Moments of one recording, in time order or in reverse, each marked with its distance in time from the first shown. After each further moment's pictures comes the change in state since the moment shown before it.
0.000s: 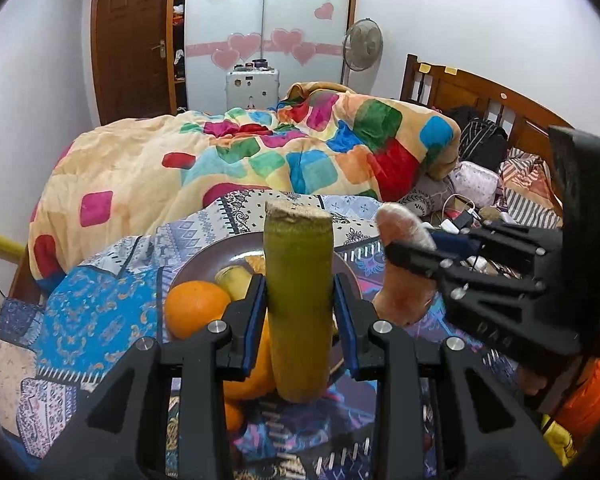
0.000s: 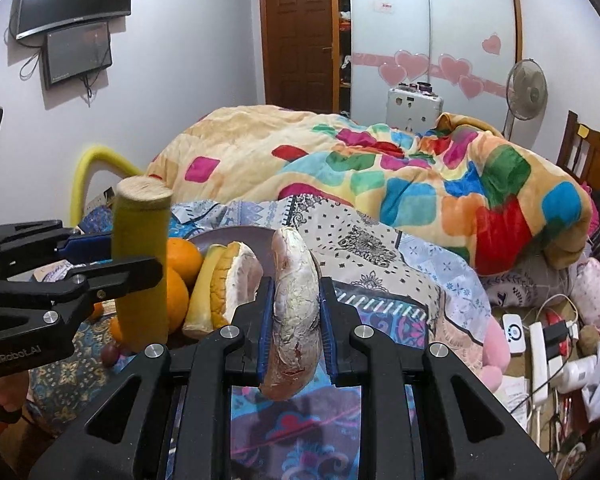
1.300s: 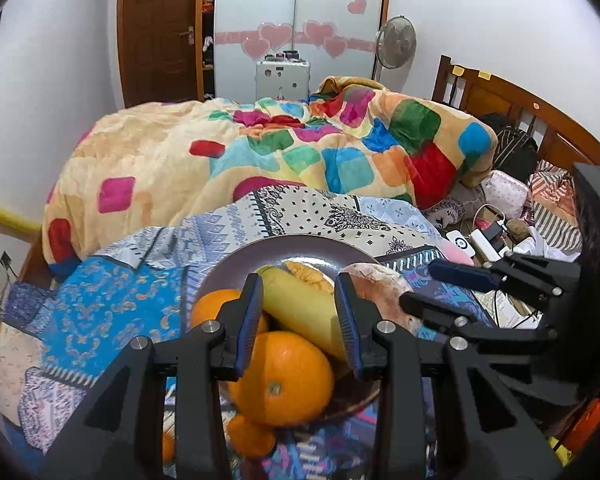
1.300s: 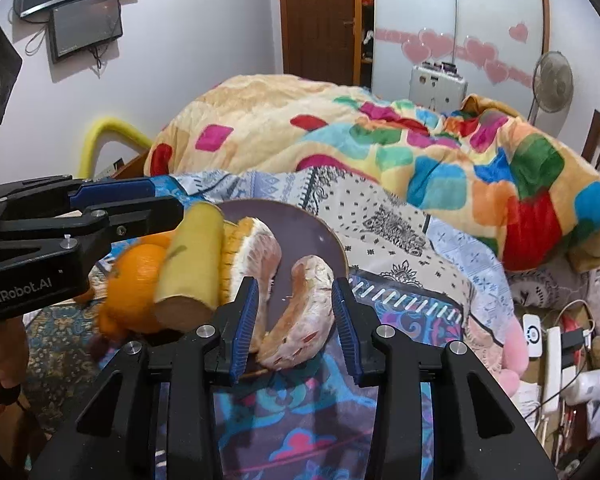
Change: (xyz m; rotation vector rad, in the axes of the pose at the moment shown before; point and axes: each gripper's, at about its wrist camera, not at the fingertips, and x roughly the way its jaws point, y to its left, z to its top) left arm 0.011 0.031 0.007 -0.056 0.018 0.083; right arm 0.026 0.012 0.002 -0.045 0.091 0.051
